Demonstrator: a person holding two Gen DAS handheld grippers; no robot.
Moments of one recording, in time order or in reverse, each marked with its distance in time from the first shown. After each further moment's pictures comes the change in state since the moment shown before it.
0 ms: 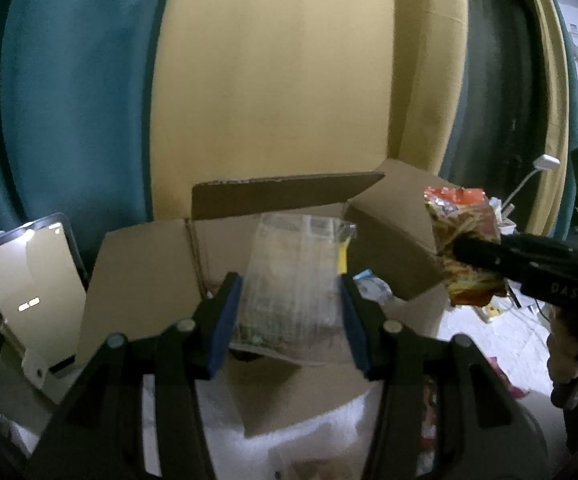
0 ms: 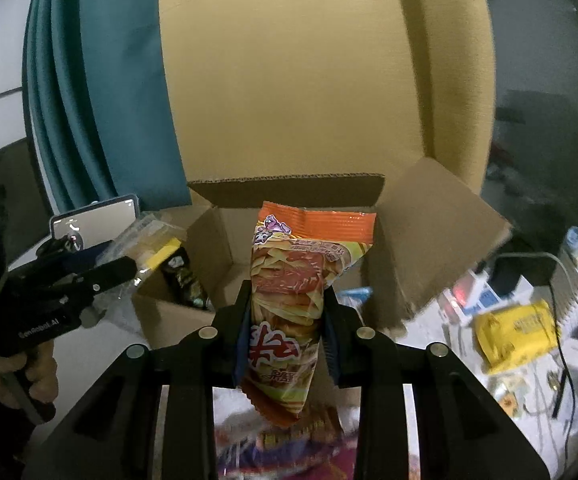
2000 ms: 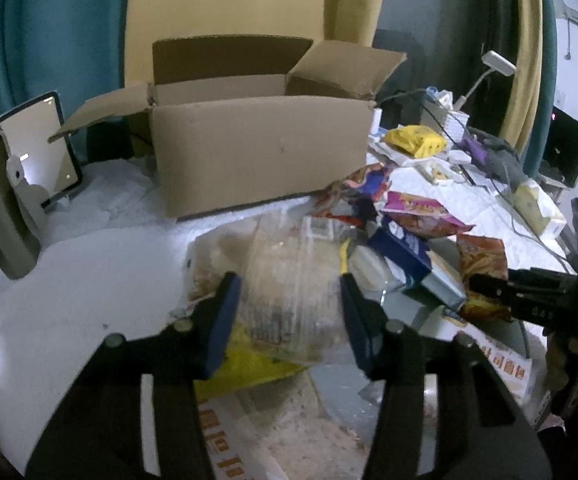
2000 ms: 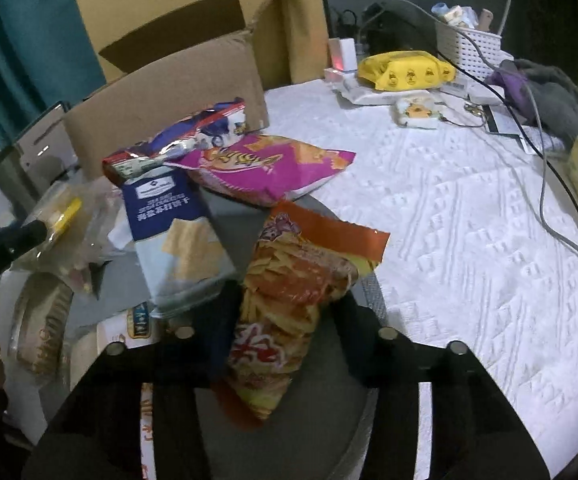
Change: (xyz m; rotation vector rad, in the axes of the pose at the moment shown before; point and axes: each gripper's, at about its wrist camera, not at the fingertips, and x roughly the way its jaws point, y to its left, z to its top) left arm -0.076 -0.073 -0.147 0.024 0.254 -0.063; right arm -0.096 -0.029 -0.220 0.277 0.305 -0.216
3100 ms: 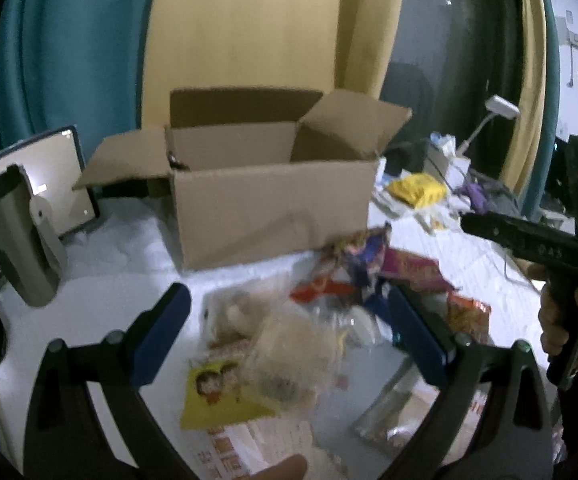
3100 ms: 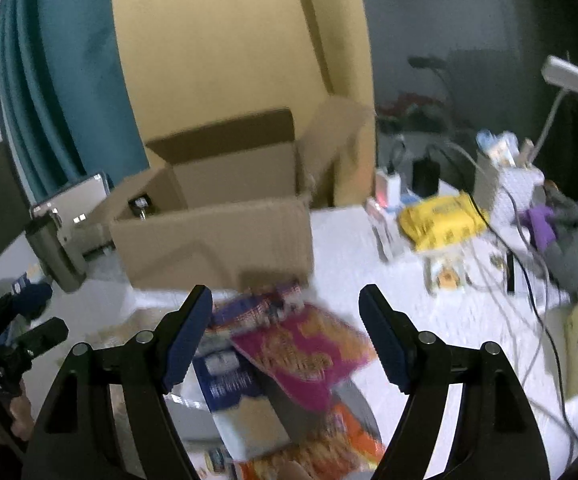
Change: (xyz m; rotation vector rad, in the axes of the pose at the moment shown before) left arm -0.028 -0.001 0.032 -0.039 -0.102 0.023; right arm -0.041 0.030 0.098 -0.099 -0.209 0.044
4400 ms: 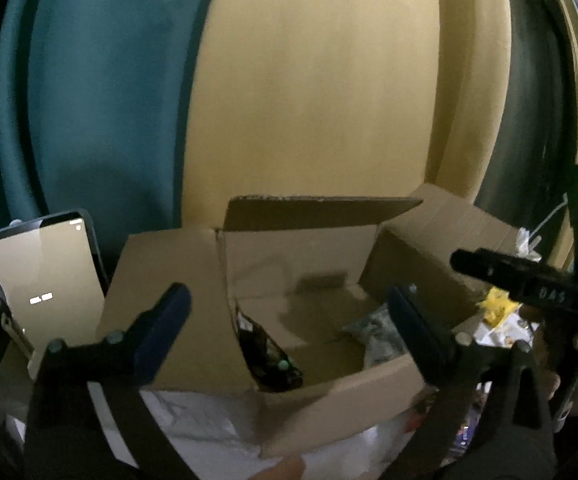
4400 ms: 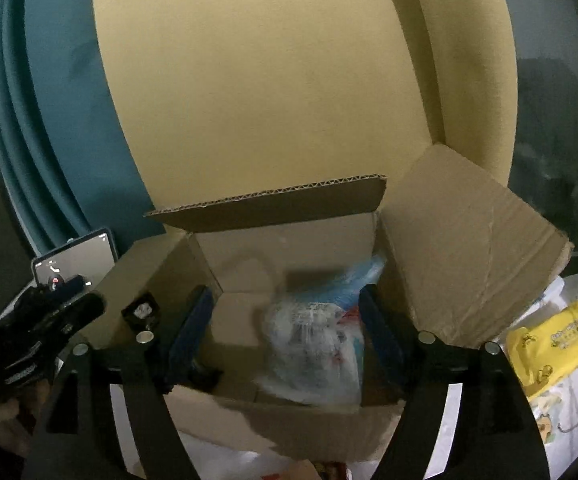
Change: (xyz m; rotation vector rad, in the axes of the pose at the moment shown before) left arm 0.076 0.089 0.130 -0.079 -0.215 0.117; right arm 0.133 0.053 0.145 -0.064 -0.075 0.182
